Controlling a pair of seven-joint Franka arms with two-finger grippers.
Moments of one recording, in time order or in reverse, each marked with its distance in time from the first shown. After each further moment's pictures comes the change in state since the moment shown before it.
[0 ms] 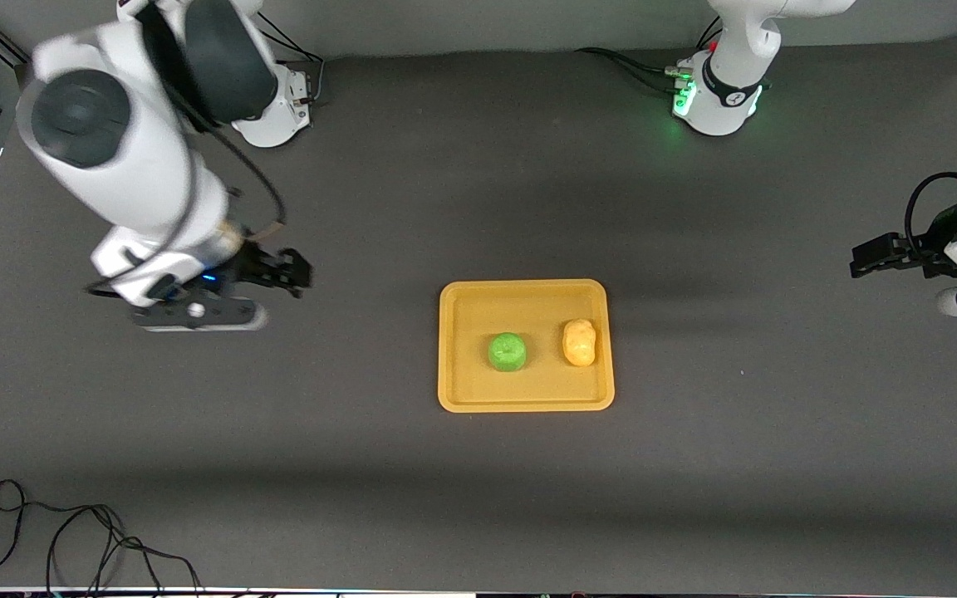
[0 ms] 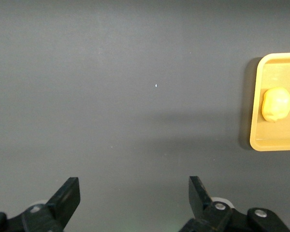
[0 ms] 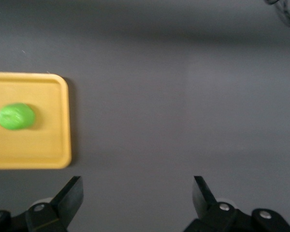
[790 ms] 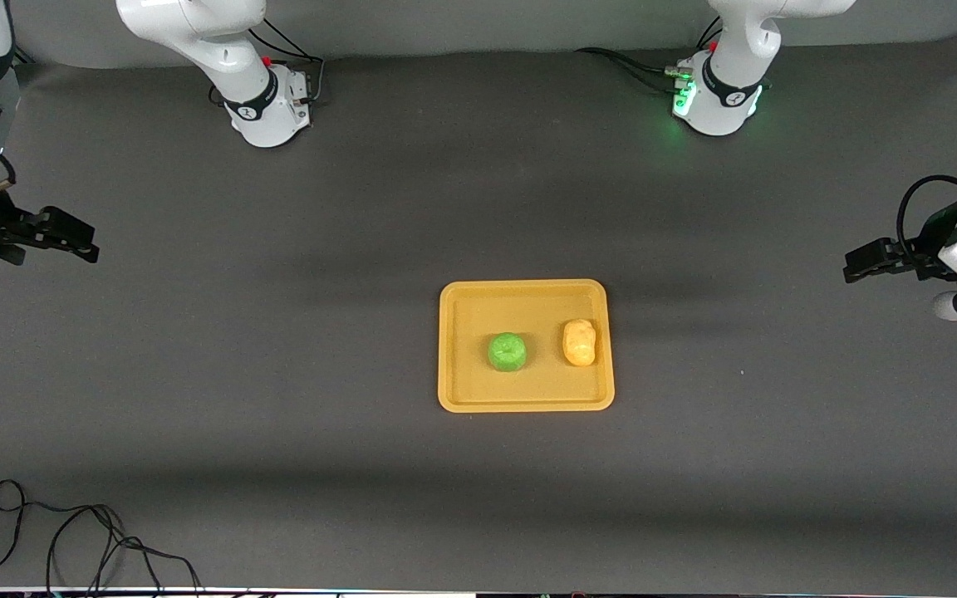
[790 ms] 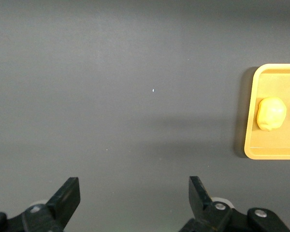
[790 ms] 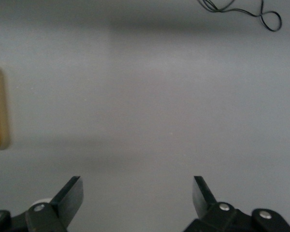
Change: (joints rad) left arm -0.016 0.001 -0.004 0.002 -0.002 0.015 -0.045; right arm -0.309 -0.244 -0.051 -0.255 0.005 0.038 -0.307
